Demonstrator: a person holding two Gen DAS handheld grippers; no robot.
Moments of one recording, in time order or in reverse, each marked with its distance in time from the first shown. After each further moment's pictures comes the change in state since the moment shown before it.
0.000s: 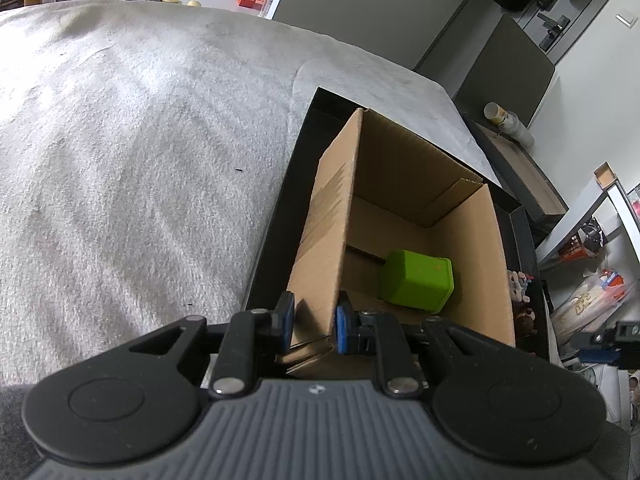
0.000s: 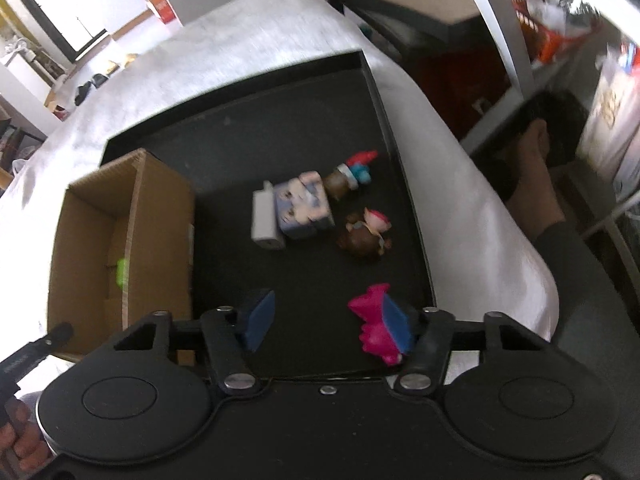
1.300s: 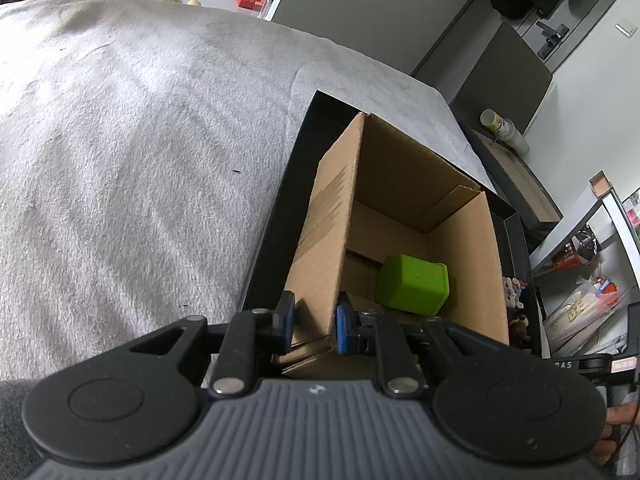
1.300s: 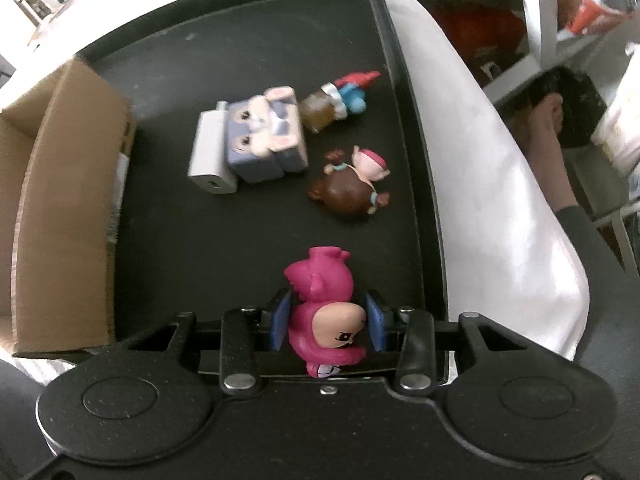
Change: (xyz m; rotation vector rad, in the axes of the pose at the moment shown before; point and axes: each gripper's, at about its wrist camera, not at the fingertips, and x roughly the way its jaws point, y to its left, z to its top) left arm 0.000 0.004 0.000 -0.033 -0.017 -0.011; right arm 0.072 -0.002 -0.010 -0.144 0.134 -0.074
